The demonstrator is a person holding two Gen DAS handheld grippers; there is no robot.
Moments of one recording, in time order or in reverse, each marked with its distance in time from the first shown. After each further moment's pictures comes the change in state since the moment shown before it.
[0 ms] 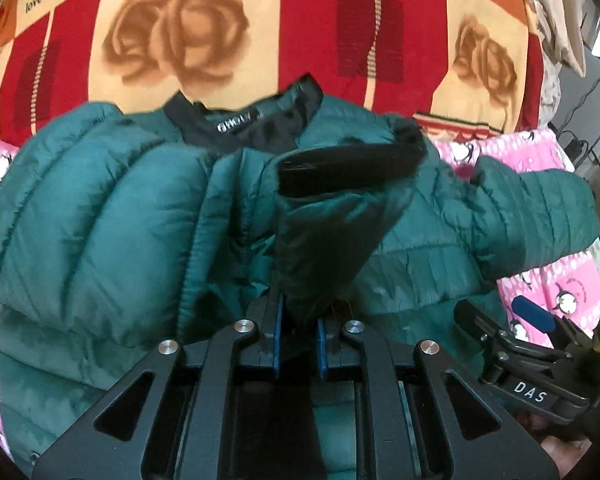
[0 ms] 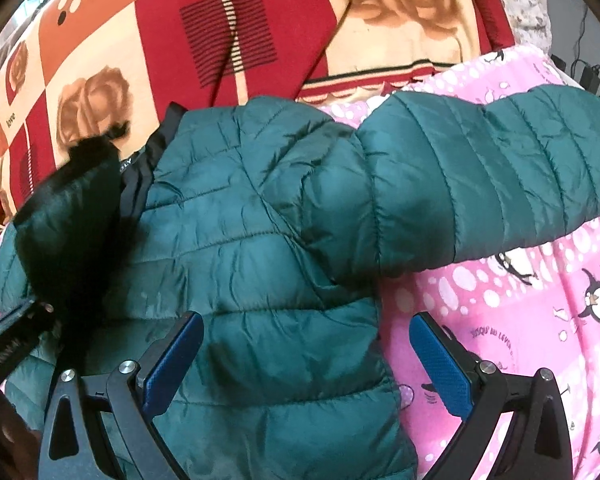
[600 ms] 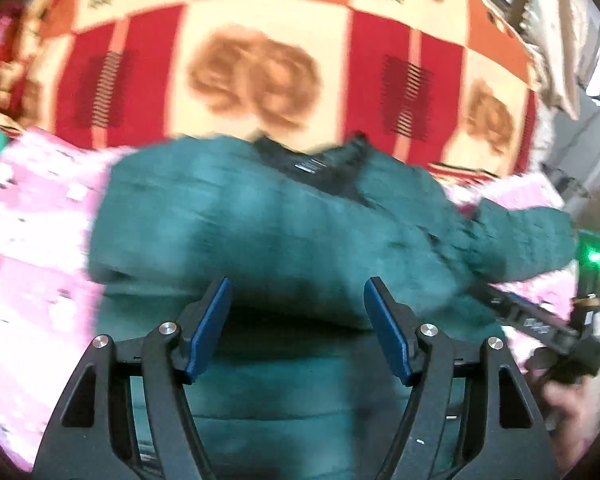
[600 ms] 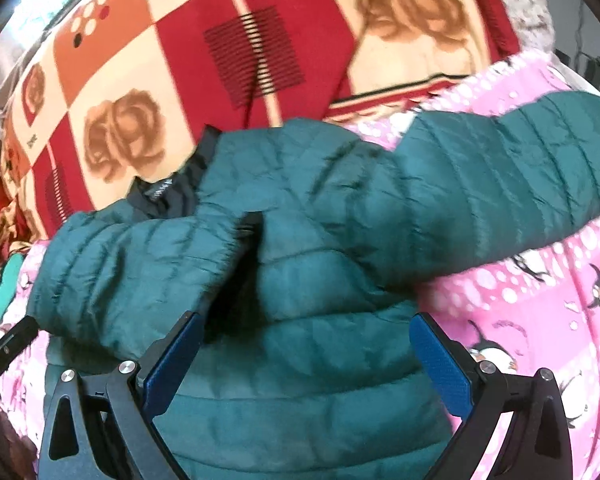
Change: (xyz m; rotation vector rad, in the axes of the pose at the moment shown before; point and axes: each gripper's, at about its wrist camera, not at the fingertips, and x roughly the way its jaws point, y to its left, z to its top) left arm -0.093 0.091 -0.007 -0.059 -0.134 0.029; right arm -0.023 0.035 0.005 0.020 -0.025 0.105
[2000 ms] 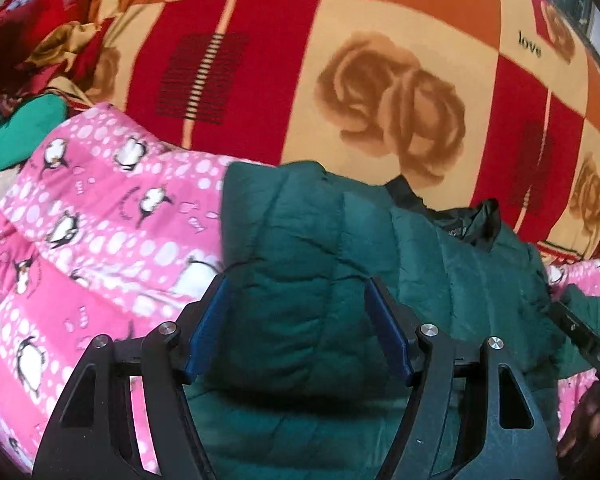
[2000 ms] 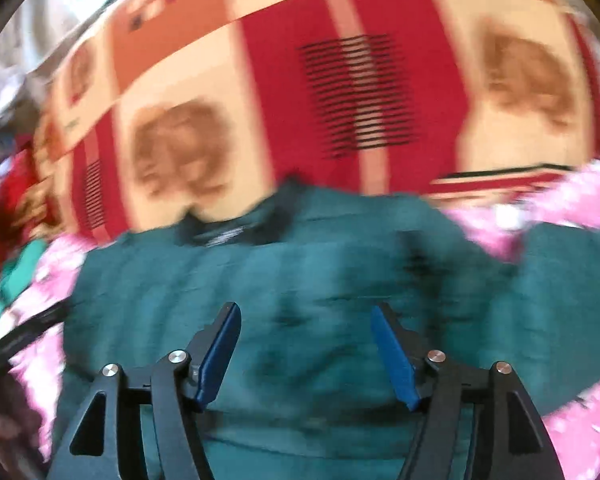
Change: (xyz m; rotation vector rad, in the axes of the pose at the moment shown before) left arm 0.062 0.080 0.040 -0.199 -0.014 0.192; right arm 0.048 0.066 0.065 -0.209 -0.043 0.174
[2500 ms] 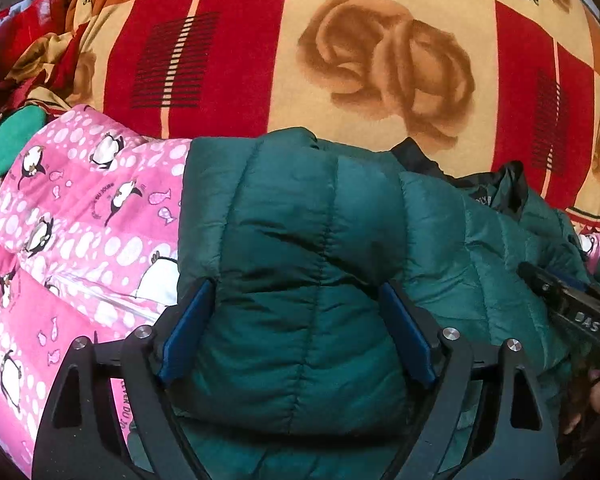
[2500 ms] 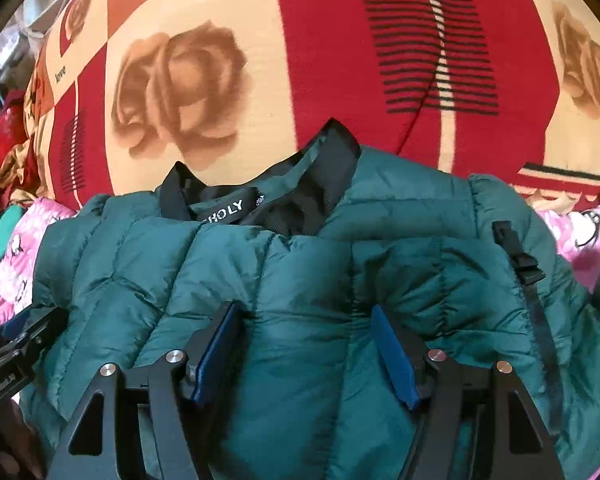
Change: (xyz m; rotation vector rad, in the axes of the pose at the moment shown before) left arm 0.041 -0.014 -0.018 0.082 0.005 0.053; right arm 0.058 0.007 0.008 -0.063 0.060 -0.098
